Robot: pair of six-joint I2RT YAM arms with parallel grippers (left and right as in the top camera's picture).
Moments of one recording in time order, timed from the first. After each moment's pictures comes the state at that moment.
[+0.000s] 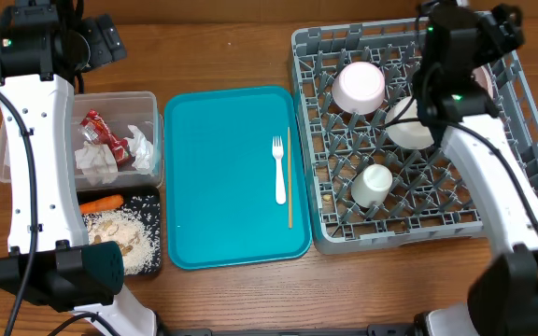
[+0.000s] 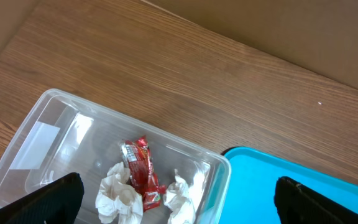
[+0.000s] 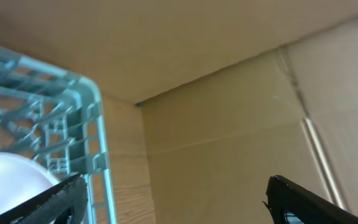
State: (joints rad) left arm 0.11 1.85 2.14 -1.17 -0.19 -0.29; right arm 0.11 1.66 1.42 -0.09 0.88 -0.80
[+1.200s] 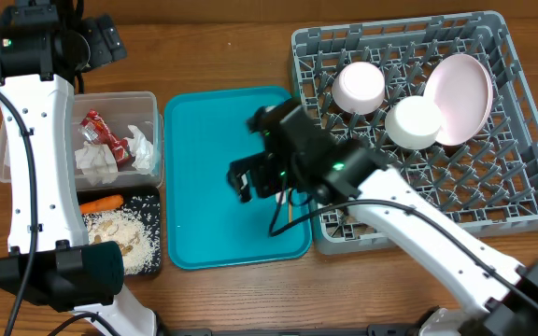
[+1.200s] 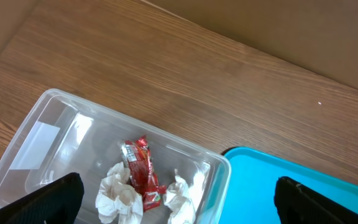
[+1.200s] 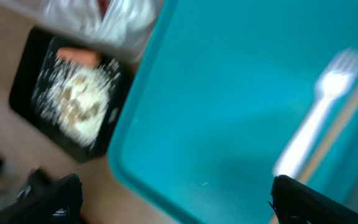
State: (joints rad) left arm 0.11 1.85 2.14 -1.17 -0.19 -0.29; right arm 0.76 1.61 1.42 -0.77 -0.23 0.41
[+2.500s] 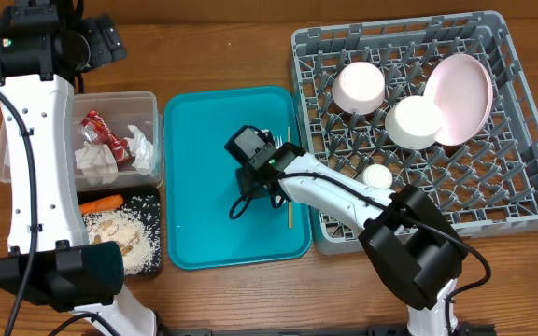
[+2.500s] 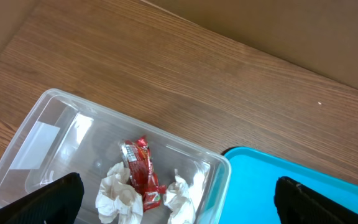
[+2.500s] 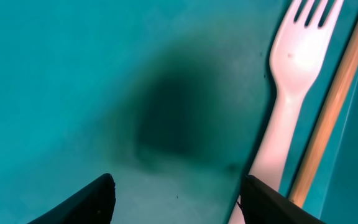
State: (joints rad) left arm 0.11 1.85 2.14 -1.17 -0.19 -0.29; right arm 0.79 2.03 1.42 -0.65 0.10 0.54
